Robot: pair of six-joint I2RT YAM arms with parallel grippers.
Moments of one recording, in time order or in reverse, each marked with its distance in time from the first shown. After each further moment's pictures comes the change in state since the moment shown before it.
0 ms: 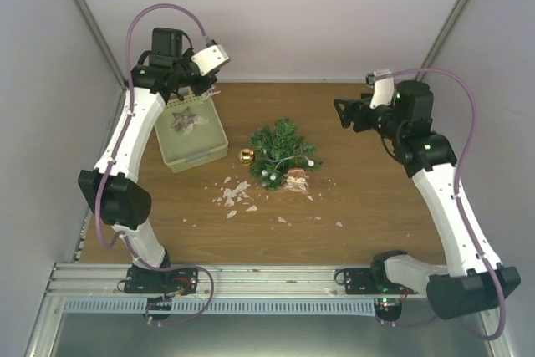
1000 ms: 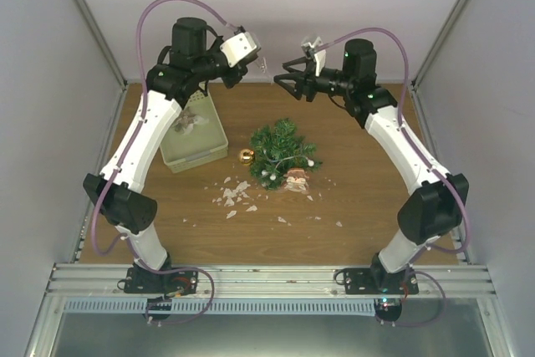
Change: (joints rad) left arm -0.202 -0.012 0.085 0.166 0.118 -0.174; right arm 0.135 0.536 0.352 0.404 -0.587 -0.096
